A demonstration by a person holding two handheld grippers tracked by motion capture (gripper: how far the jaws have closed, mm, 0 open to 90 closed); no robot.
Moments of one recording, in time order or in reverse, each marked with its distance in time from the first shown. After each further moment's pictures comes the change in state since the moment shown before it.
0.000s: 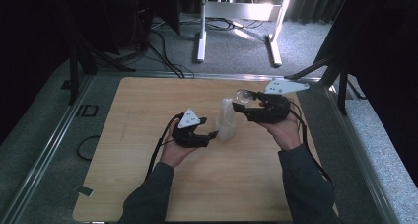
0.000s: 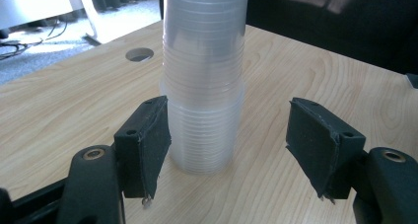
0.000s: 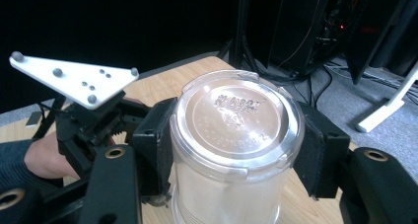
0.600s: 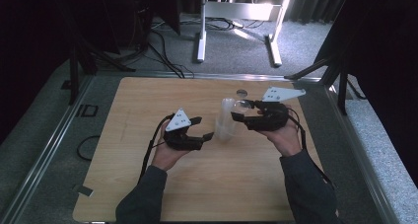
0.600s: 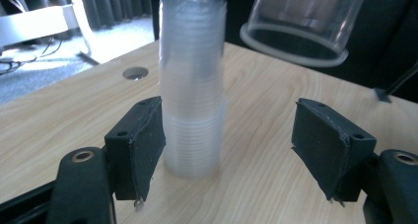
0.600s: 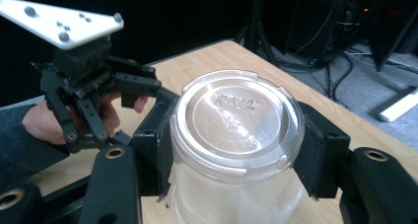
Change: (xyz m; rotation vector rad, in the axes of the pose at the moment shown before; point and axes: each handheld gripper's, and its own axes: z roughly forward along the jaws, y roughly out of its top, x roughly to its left) left arm -0.005 0.007 -0.034 -0.078 -0.043 0.002; right arm 0.005 -0.016 0.001 0.044 0.068 0.018
